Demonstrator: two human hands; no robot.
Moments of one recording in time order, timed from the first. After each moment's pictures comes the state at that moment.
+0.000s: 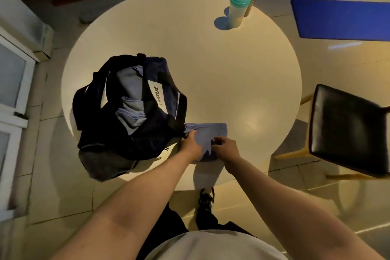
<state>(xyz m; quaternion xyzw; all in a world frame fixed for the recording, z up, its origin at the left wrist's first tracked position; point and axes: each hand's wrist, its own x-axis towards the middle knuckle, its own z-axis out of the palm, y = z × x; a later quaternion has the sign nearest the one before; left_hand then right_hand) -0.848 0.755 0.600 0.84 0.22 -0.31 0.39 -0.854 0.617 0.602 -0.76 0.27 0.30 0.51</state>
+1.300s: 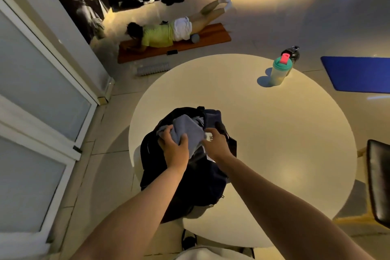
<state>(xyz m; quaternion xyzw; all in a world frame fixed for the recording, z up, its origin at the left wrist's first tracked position) -0.805 0.963 0.714 0.80 0.32 0.16 0.49 -0.759 0.840 0.718 -0.83 0.03 0.21 0.52</state>
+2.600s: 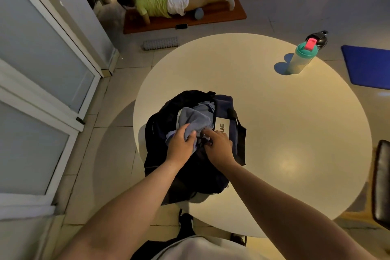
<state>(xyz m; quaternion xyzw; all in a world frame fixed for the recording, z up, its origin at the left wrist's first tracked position) -0.821 0.997 0.676 0.83 0.23 -0.02 0.51 -0.787 0.854 0.685 -0.91 -0.12 0.15 0.36</state>
